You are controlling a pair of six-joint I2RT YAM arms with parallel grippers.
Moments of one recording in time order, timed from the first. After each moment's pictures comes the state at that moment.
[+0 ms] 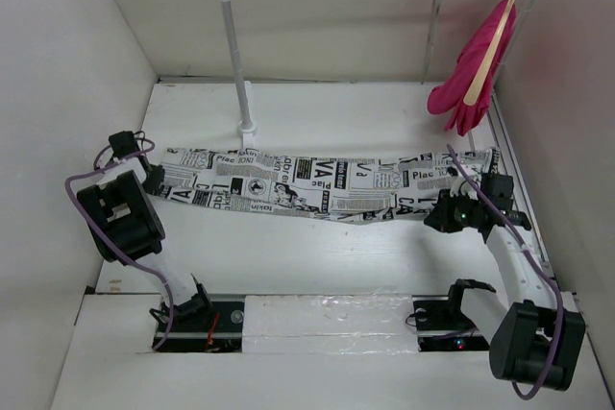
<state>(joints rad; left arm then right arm) 0.45 1.75 1.04 -0.34 -0.11 -0.86 -0.20 0.95 0.55 -0.57 -0.62 -0.16</state>
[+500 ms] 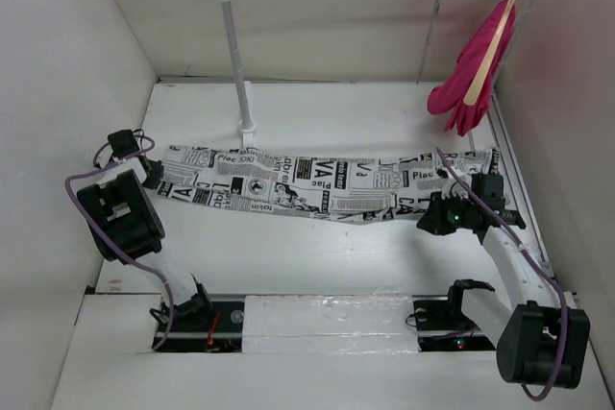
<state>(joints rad) 0.45 1.75 1.04 -0.26 -0.08 -0.87 -0.11 0.95 0.54 -0.57 -0.62 -0.16</state>
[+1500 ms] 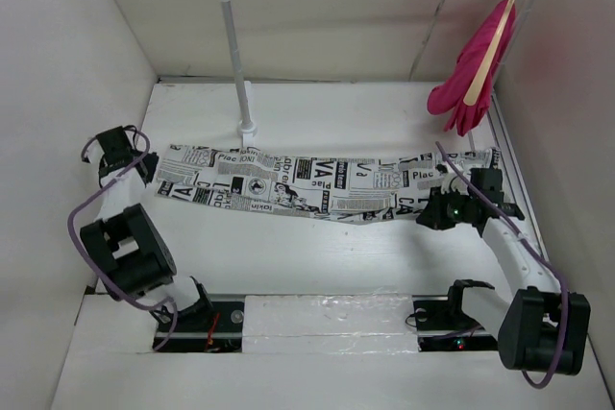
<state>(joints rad) 0.45 1.44 0.97 -0.27 -0.03 -0.90 -0.11 1.02 0.58 -0.54 -0.62 -0.15</state>
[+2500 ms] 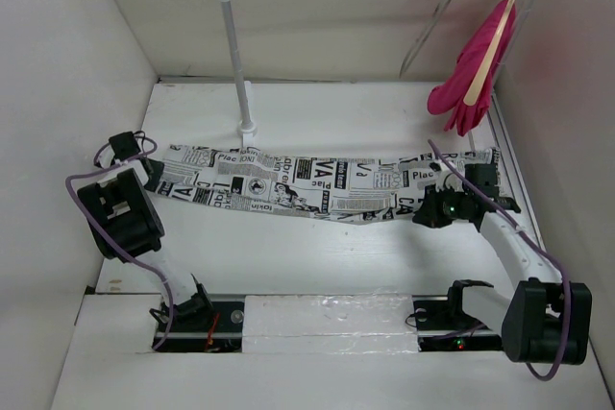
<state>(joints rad) 0.45 1.77 1.01 -0.17 -0.09 -0.83 -0.06 1.08 0.61 -0.55 -0.63 -0.18</state>
